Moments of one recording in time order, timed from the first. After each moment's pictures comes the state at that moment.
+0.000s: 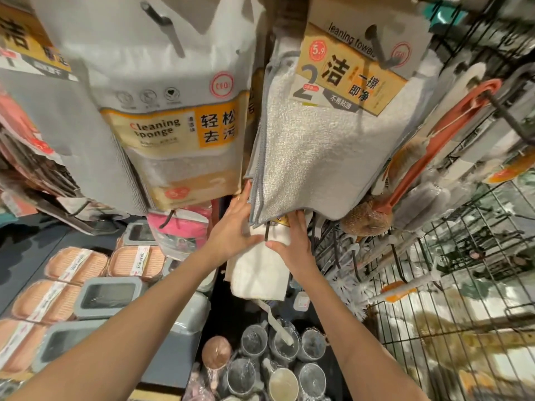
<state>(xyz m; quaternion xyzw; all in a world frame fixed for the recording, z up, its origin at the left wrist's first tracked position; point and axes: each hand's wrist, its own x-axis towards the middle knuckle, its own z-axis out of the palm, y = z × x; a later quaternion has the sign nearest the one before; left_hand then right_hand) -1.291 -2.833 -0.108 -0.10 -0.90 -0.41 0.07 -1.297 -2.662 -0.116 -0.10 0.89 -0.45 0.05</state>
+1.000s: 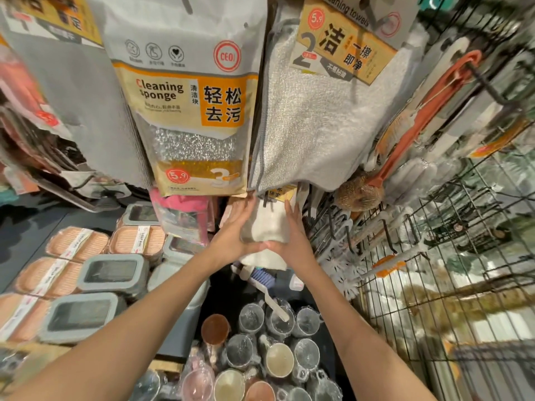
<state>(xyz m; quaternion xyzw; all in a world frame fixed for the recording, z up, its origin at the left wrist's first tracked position) -1.233 -2.819 -0.124 -0.06 -0.86 -0.49 -0.08 -1.255 -2.649 -0.120 -0.12 0.88 -0.45 0.10</state>
